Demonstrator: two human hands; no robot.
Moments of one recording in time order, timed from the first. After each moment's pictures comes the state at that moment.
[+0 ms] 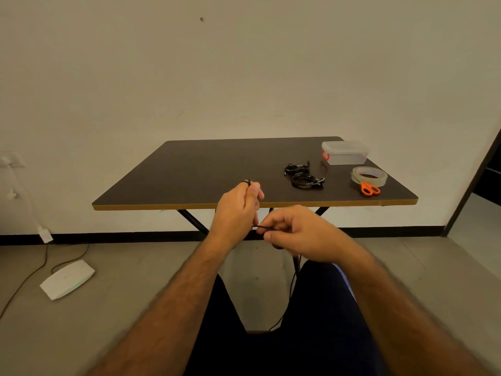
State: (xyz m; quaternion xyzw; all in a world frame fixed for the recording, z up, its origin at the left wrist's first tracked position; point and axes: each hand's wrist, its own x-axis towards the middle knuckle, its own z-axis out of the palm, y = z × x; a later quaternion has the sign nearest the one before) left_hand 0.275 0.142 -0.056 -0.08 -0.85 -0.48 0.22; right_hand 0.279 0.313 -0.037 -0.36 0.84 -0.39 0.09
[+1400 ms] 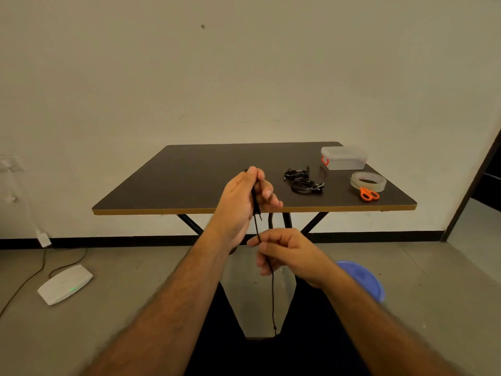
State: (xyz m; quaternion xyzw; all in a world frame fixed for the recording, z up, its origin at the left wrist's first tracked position) left_hand 0.290 0.158 -0.017 -0.15 -0.58 -0.79 0.09; right_hand 0.275 0.302 -0.085 -0.30 0.72 -0.59 0.18
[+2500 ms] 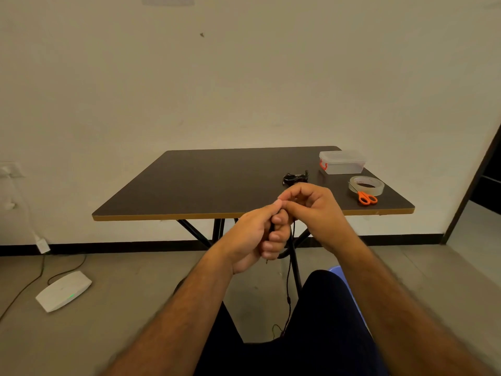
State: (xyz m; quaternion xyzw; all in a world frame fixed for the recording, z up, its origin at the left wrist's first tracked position) left_hand 0.306 0.164 -0.031 -0.14 -0.62 -0.76 -0.17; right_hand 0.251 0.321 -0.033 -0.33 0.71 -0.62 -0.09
